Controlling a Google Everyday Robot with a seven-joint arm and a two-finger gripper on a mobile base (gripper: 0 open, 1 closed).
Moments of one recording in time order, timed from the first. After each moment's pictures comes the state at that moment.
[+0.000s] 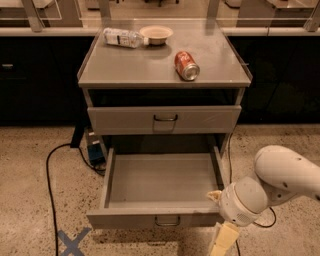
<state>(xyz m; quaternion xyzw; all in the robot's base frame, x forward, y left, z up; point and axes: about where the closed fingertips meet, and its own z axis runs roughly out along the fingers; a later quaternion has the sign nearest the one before) 0.359 -0.138 0.624 -0.60 0.76 0.25 0.12</state>
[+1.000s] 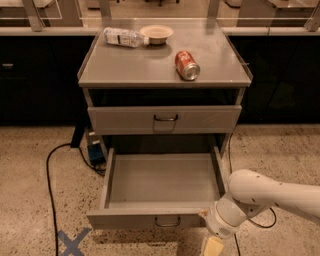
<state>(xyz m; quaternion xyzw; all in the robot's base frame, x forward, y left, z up) 0.359 -0.135 0.502 -0.59 0.77 0.24 0.06</state>
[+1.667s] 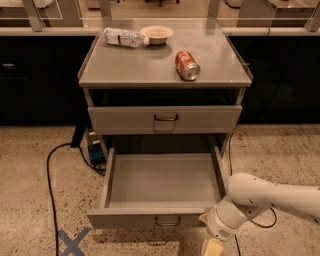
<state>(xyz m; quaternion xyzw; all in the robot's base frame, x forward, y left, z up) 0.356 -0.135 0.477 -0.59 0.77 0.26 0.04</state>
